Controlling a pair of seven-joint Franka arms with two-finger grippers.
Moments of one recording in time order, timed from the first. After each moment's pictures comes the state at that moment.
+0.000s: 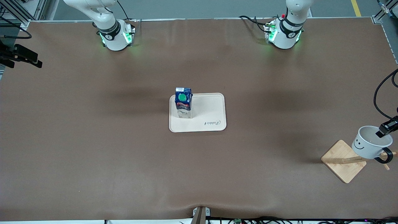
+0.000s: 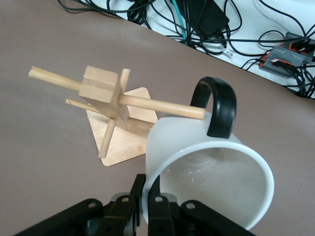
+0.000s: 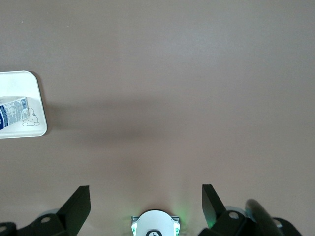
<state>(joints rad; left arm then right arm) 0.68 0.26 -0.52 -1.69 0.05 2.20 -0.20 0.01 -0.04 -0.08 -1.51 0.02 1.34 -0.05</state>
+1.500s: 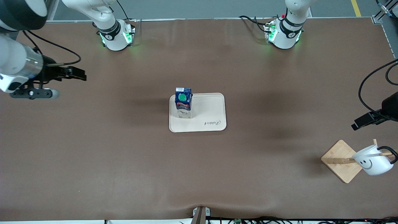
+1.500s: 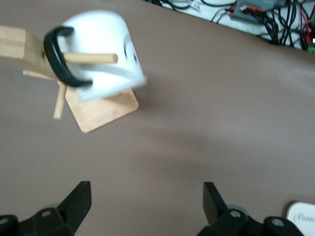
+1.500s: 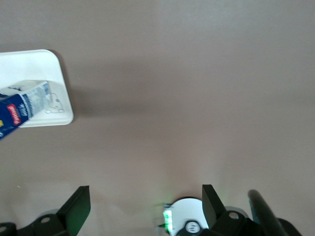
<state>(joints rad) 0.59 0.22 -0.56 -1.58 0.05 1.90 -0.20 0.21 0.10 -0.06 -1.51 0.10 1.34 0.20</state>
